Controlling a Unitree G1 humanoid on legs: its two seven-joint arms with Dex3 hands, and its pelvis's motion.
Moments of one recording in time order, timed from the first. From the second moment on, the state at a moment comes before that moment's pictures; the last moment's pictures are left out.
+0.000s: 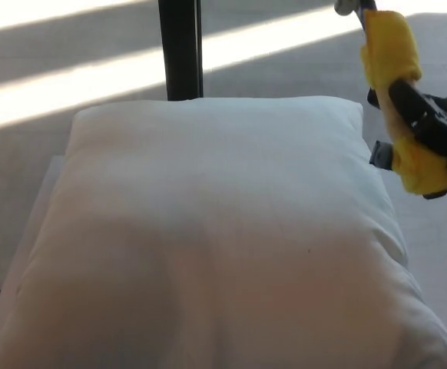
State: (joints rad) left_arm 0.00 0.61 0.46 1.10 -0.29 -0.09 -0.38; right_arm -0.98 -0.37 -0.40 0.37 0.33 1.20 0.43
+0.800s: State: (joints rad) left_arm 0.02 0.61 0.47 1.07 -0.30 -0.10 -0.42; right_arm -0.89 -0.57 -0.11 0.16 0.50 1.47 0.59
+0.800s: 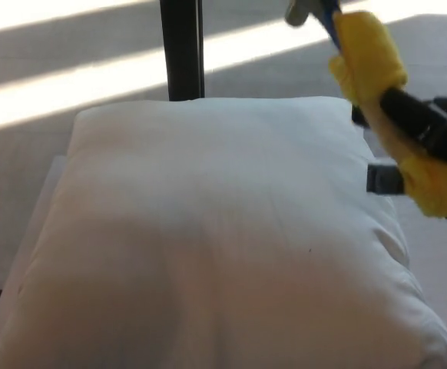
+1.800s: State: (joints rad) left_arm 0.01 0.62 0.47 1.12 -0.30 -0.12 -0.43; right_arm -0.62 -0.63 0.21 0.32 0.44 1.22 0.68
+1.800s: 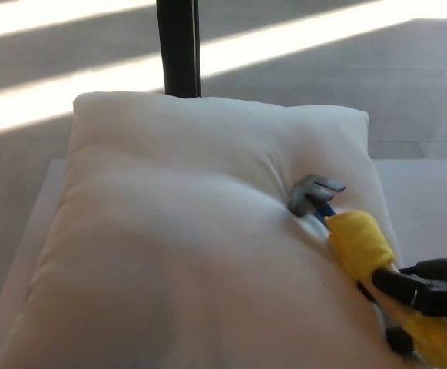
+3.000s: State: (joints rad) left_arm 0.03 0.62 0.49 1.10 -0.30 -0.12 -0.43; right_arm -0.97 -0.65 -0.25 0.46 0.47 1.43 0.61
